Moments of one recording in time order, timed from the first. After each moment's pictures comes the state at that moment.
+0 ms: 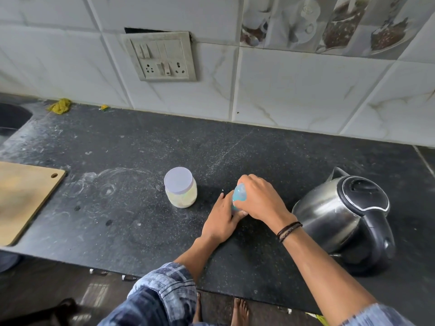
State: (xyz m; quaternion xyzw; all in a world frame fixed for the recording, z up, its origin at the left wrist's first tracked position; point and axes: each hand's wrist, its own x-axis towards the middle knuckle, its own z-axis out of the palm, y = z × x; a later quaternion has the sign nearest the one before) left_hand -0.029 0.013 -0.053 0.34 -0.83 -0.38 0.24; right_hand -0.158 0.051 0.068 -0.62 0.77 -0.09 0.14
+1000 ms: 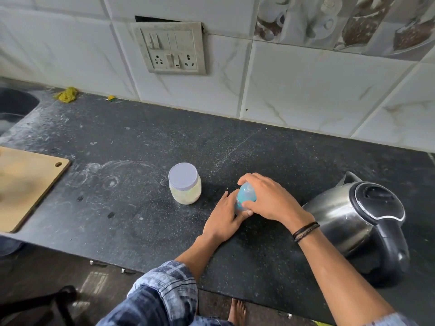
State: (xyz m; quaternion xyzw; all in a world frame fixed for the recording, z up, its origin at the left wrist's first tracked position) left_hand -0.030 0.007 -0.071 0.33 -0.82 -0.37 0.28; right_hand -0.176 0.050 0.074 -0.67 0.71 -0.08 0.20
